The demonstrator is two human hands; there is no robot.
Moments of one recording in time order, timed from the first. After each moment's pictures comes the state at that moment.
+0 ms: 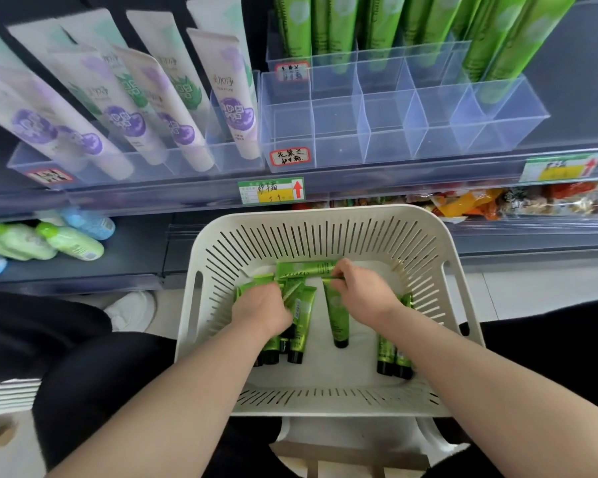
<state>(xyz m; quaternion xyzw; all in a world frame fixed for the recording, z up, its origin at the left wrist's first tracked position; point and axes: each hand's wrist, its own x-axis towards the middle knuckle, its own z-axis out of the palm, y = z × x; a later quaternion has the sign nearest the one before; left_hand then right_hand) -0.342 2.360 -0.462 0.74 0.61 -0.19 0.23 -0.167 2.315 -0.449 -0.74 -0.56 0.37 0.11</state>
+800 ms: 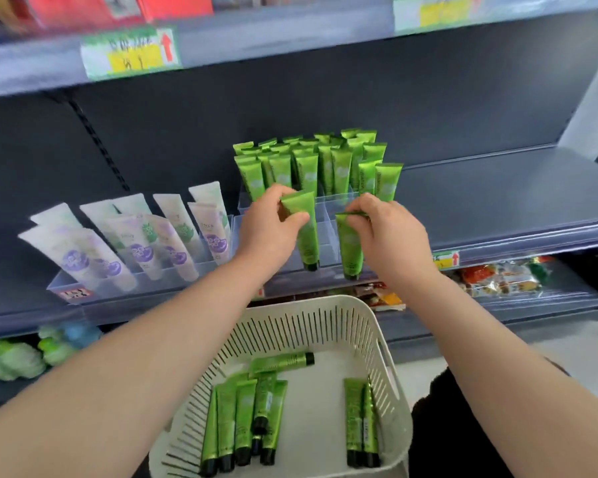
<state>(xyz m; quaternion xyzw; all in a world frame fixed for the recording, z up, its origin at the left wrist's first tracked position) -0.216 2.405 -0.222 0.75 0.45 0.39 0.28 -0.068 2.305 -0.223 -0.72 -0.59 -0.05 0.36</state>
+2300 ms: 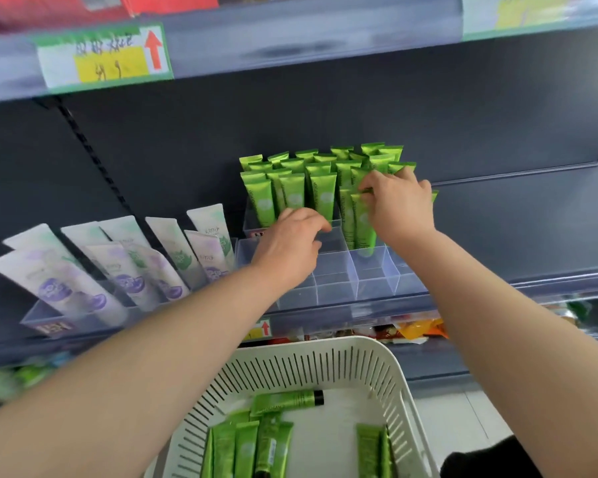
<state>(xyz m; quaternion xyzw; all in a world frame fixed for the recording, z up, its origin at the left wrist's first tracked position) -0.194 2.474 -0.233 0.91 0.37 0.19 0.06 -0.017 2.436 -0.215 -0.79 -0.57 -0.12 0.22</state>
